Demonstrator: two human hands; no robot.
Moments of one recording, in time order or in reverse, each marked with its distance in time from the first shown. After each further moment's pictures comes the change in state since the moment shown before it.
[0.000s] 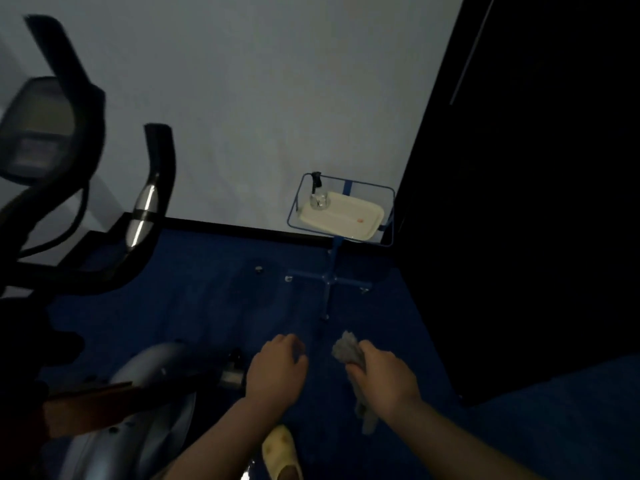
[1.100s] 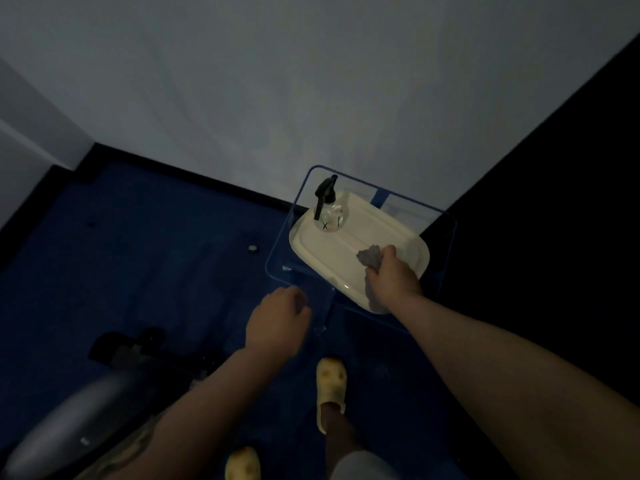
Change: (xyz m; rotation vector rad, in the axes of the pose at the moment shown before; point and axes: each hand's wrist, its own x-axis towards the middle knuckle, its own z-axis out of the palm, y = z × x) left_hand 0.420 0.053 0.012 -0.103 -0.101 -0.305; right_hand 0.526 0.018 -0.121 0.166 -0.071 0.079
